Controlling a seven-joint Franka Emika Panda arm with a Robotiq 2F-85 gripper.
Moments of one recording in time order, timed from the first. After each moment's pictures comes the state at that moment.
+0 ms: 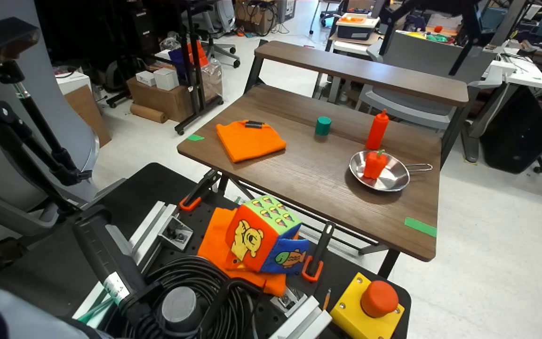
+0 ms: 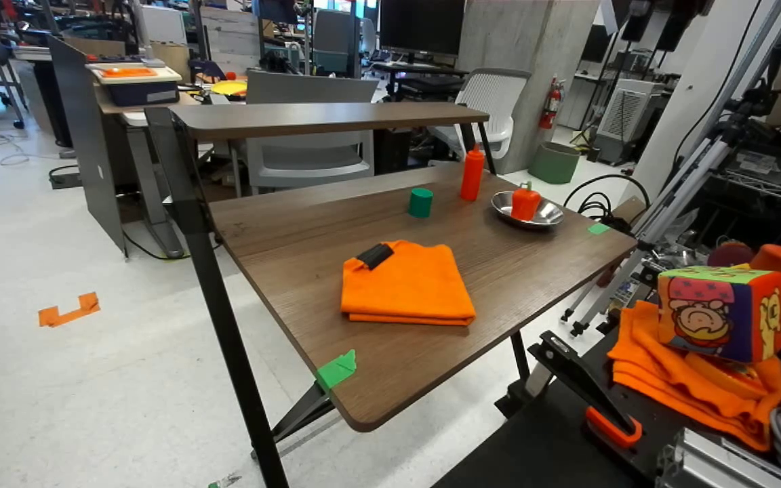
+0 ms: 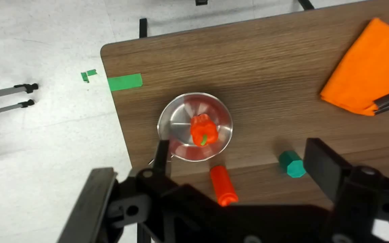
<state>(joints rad) -0.07 -0.08 -0.20 -2.24 -0.01 2.19 -0.19</state>
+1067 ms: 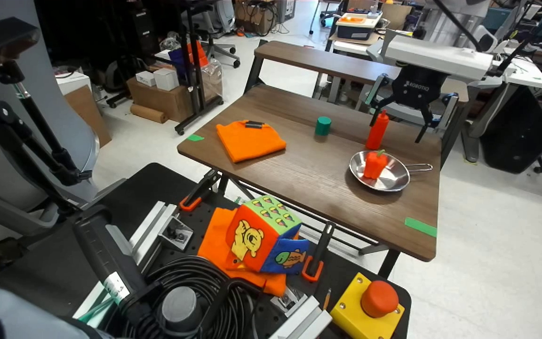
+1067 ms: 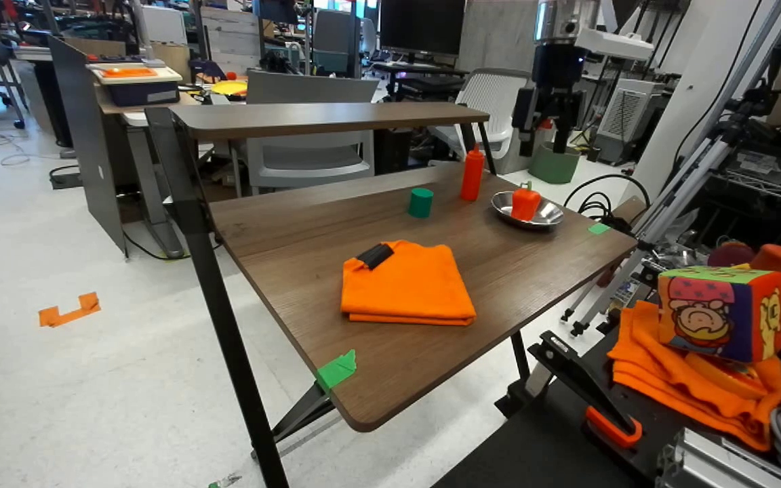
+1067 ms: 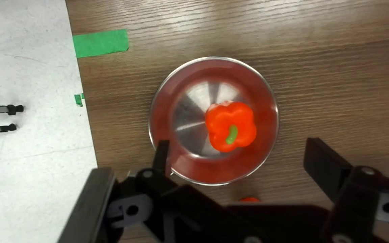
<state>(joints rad) -0.13 0.57 -0.12 -1.76 0.01 2.15 -0.19</state>
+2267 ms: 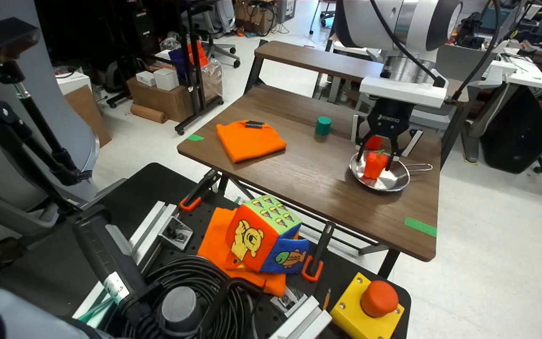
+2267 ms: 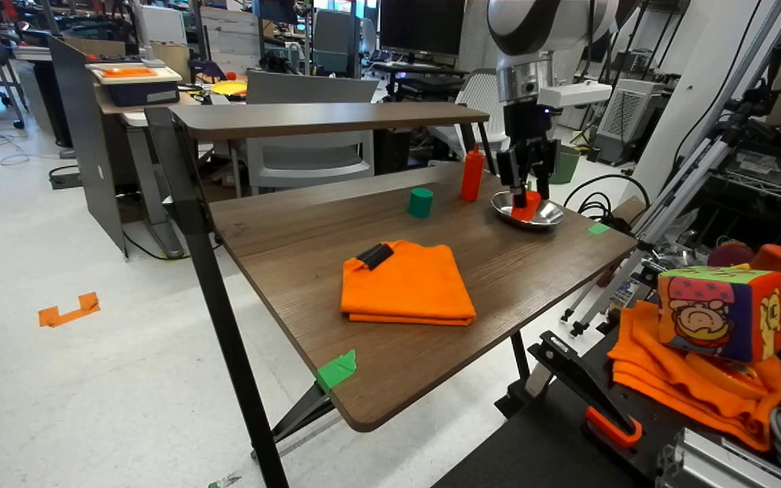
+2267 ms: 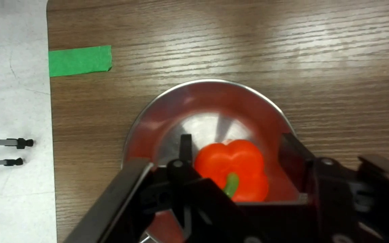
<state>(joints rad) -0.10 0.79 -0.10 -1.60 -0.11 2.02 -0.09</state>
